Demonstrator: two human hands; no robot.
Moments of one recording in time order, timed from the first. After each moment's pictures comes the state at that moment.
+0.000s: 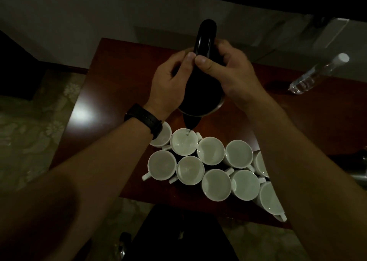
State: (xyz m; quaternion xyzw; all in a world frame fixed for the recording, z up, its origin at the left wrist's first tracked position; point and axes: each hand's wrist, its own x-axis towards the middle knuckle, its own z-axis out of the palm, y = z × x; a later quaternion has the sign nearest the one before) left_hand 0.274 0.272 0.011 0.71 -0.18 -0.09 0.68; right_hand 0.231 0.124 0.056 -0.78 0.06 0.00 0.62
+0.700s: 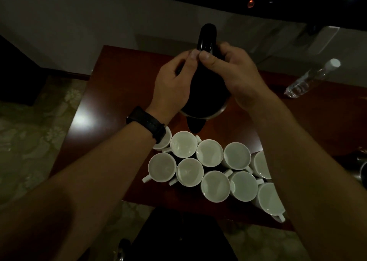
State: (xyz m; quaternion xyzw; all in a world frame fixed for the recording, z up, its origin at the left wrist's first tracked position) left_hand 0.266 0.267 0.033 0.70 -0.16 -0.09 0.69; right_hand 0.229 0.120 0.070 -0.74 0.09 0.01 0.66
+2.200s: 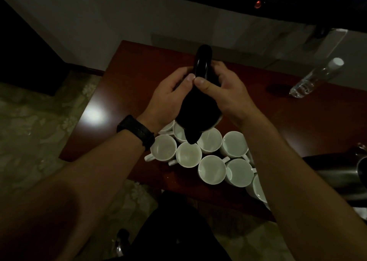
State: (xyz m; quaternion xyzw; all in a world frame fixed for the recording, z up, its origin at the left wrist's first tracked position) left_hand 0.193 0.304 0.035 0.69 -0.16 -0.15 0.69; right_hand 0.159 0.141 0.057 -0.79 0.03 0.02 0.62
